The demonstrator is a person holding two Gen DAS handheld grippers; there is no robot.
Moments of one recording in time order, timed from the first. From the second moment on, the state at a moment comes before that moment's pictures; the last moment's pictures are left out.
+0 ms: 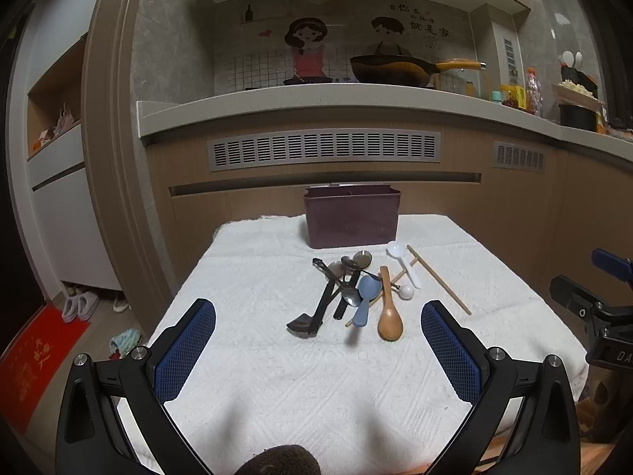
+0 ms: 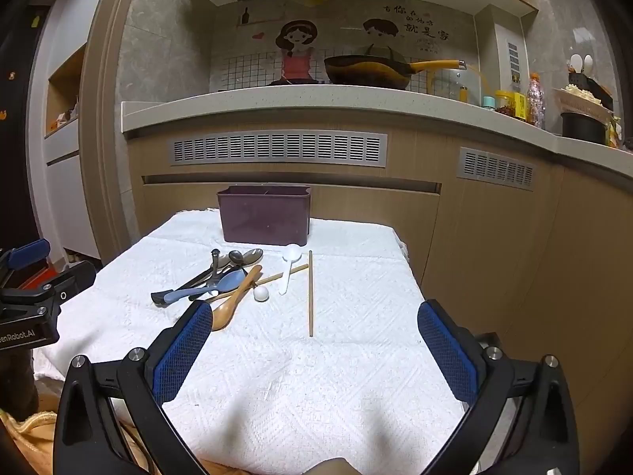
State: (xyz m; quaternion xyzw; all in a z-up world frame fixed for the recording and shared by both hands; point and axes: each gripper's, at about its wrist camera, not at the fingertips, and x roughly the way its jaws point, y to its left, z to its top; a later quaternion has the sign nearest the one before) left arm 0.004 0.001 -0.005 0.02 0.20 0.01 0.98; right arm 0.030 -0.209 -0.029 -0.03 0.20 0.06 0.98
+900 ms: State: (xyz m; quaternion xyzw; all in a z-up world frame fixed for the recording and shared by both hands) left arm 0.005 0.002 -0.007 0.02 0.20 0.01 0.98; right arm 0.032 -0.211 -0.028 -0.03 0.20 0.06 0.98
